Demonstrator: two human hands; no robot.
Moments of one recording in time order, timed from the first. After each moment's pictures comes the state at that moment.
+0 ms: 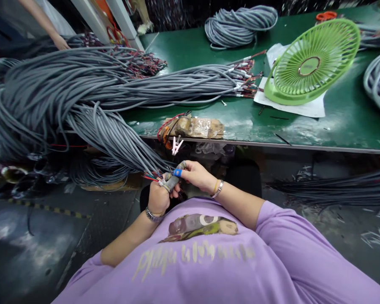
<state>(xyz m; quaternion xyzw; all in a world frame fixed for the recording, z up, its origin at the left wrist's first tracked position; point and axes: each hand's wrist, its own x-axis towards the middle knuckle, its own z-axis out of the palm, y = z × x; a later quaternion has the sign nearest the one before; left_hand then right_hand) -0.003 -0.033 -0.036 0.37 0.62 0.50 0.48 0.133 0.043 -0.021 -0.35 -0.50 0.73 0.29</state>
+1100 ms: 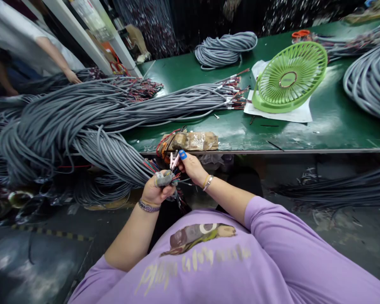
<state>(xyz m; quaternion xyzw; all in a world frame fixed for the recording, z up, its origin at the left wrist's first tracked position) -0.032 0.030 -0.012 0.34 0.38 0.45 0.73 0.105 0.094 -0.032 -0.31 -0.45 0.69 0.47</state>
